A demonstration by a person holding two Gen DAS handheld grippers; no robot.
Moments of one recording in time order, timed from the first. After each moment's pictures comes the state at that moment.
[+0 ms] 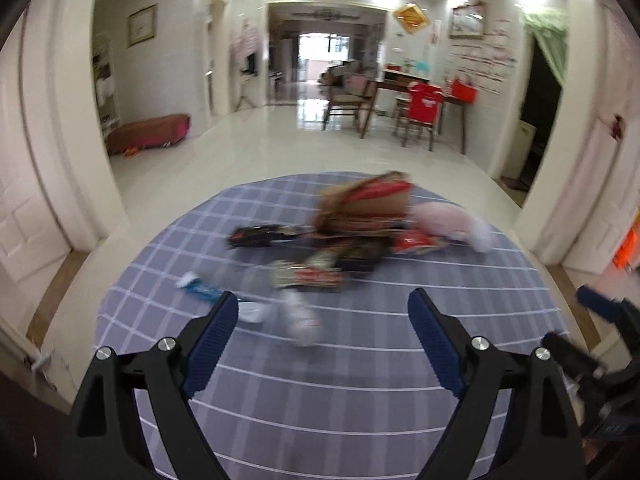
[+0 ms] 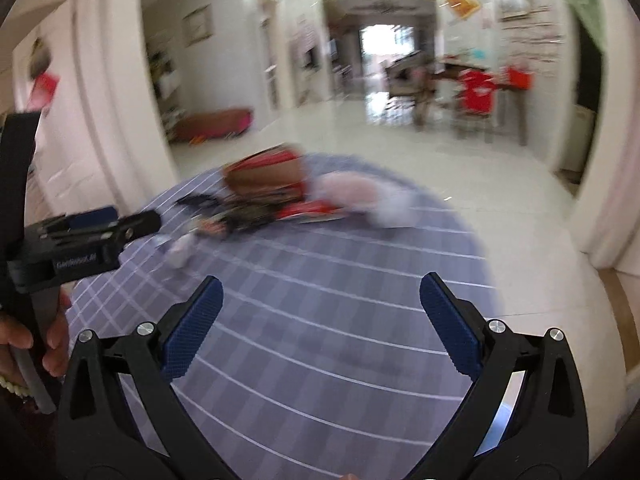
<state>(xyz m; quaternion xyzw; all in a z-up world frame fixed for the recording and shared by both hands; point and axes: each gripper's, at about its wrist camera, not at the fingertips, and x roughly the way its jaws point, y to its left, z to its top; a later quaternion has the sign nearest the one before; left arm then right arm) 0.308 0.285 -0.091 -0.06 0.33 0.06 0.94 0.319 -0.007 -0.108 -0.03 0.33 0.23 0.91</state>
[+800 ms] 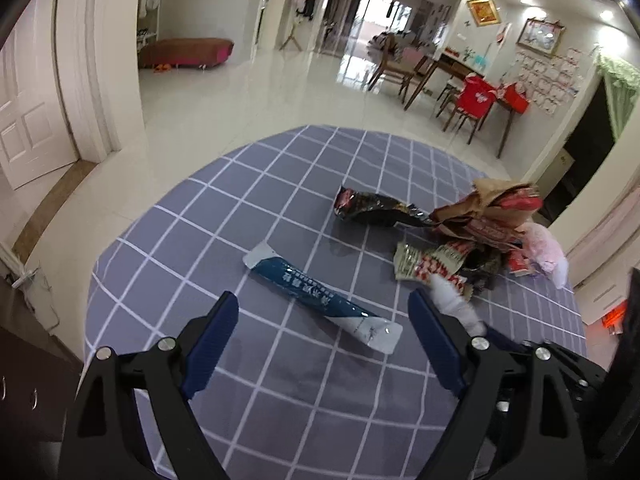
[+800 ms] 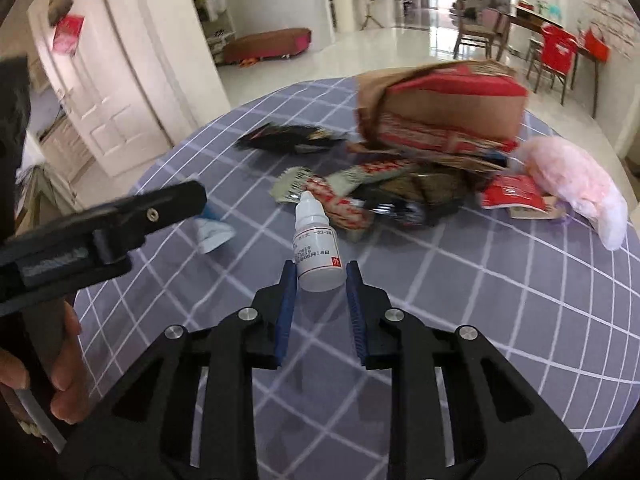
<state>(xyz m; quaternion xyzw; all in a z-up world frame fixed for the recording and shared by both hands) 0.360 0.379 -0.148 -0.17 0.41 0.10 0.89 0.385 0.123 -0.167 -0.05 0.43 0.30 0.85</state>
